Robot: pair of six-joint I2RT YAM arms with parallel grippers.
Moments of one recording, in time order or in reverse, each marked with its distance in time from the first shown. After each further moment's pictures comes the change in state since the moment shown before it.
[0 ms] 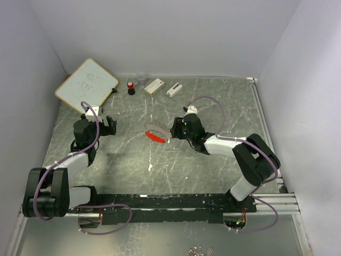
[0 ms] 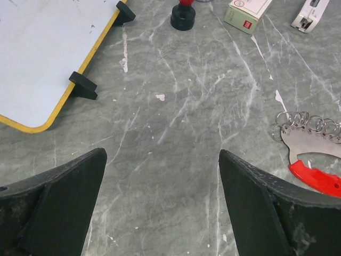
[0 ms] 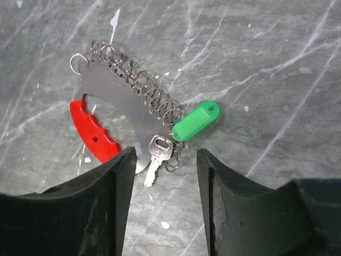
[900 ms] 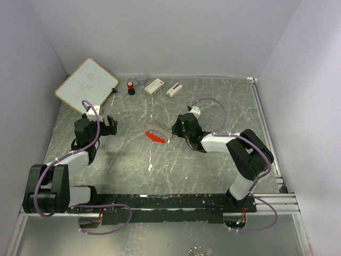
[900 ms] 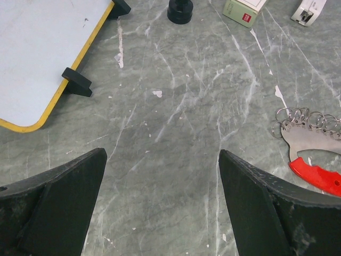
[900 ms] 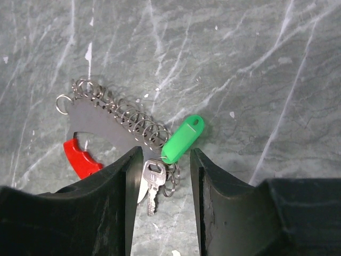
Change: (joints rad) left arm 0.000 0.036 0.015 -0.005 0.017 0.000; right arm -0.001 0.078 0.037 0.027 0.122 0.207
